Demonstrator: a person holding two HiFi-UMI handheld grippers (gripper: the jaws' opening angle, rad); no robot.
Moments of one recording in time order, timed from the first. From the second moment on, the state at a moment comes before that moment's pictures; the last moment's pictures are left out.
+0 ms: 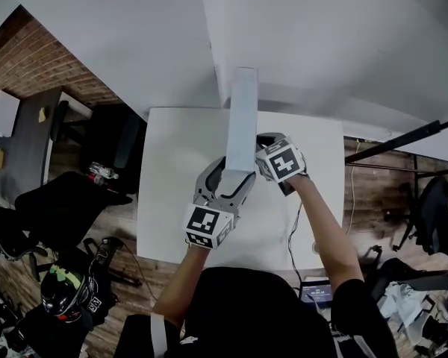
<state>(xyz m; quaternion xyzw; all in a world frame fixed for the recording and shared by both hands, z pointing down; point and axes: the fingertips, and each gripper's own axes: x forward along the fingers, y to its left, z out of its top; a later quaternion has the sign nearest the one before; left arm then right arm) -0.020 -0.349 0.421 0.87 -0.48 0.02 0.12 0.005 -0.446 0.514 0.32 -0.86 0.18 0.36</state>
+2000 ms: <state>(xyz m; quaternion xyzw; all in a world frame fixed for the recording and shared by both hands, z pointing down) -0.038 -0.314 0.407 0.87 -0.47 0.03 0.12 0.060 -0.389 0.488 0.38 -0.85 0.19 0.32</state>
